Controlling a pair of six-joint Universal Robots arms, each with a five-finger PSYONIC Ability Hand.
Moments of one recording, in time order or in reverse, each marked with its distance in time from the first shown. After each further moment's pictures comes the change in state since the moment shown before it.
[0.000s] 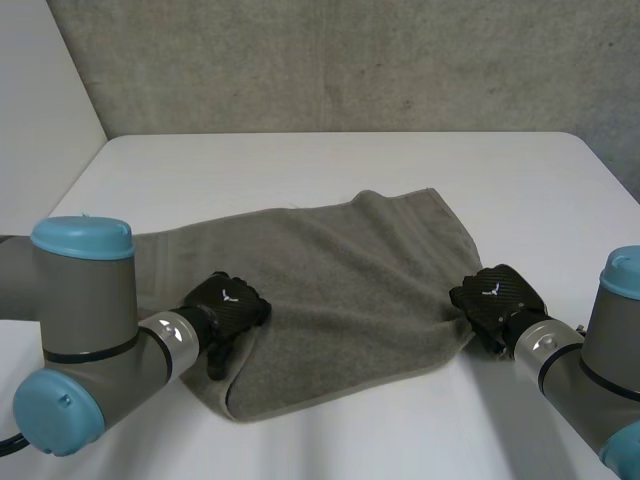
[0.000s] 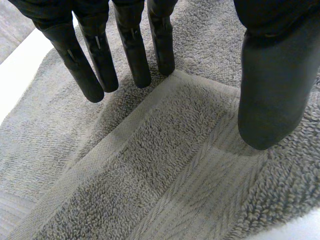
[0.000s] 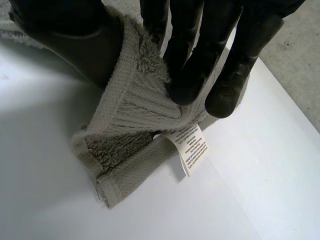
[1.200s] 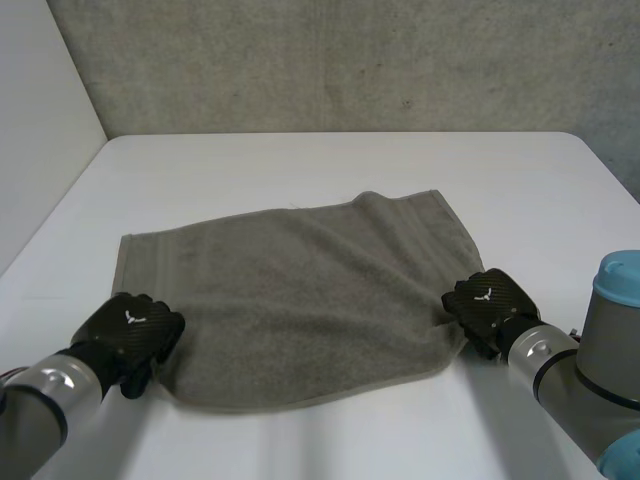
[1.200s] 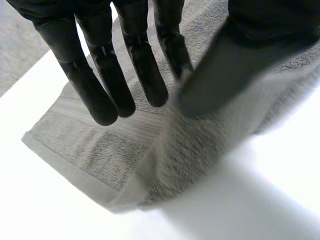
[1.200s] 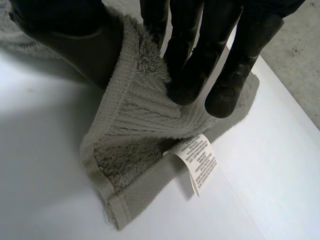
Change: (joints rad) left arm 0.267 0.451 -0.475 0.095 0.028 -0.009; right arm 0.031 -0.013 0.011 0.009 0.002 0.000; left_hand 0.627 0.606 0.614 0.601 0.647; right_hand 0.000 0.000 0.000 0.000 -0.001
